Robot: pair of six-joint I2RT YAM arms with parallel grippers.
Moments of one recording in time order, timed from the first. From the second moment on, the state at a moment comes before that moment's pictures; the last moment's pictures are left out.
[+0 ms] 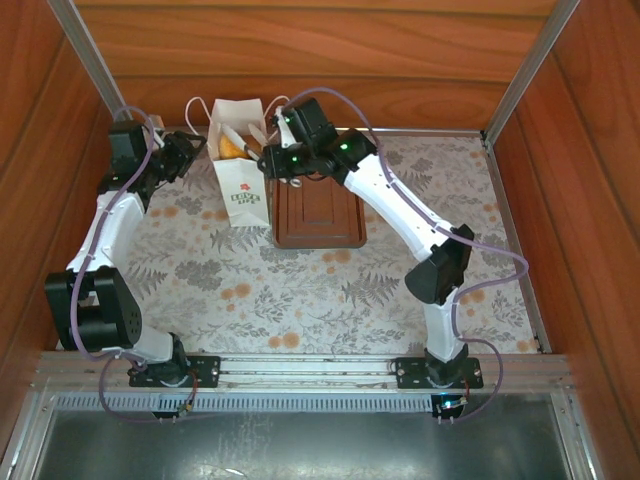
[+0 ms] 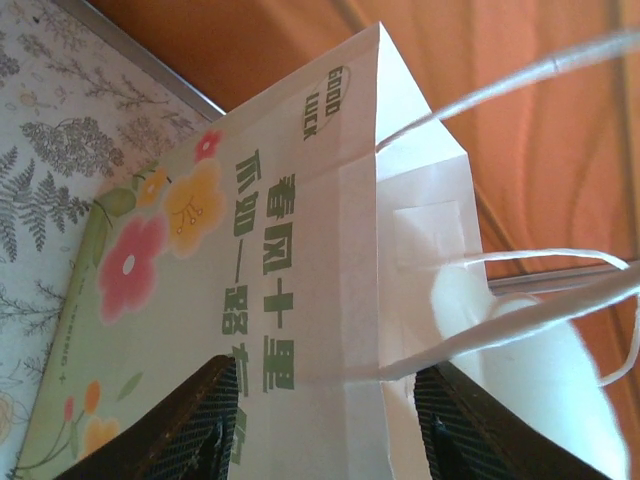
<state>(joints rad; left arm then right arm) 0.09 1.47 1.20 -0.20 0.59 -0.82 0.81 2.01 2.22 -0.92 -0.15 0.40</state>
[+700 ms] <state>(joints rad) 0.18 0.99 0.98 -0.26 0.48 -0.85 0.79 1.29 1.68 -0.82 -0.02 0.39</state>
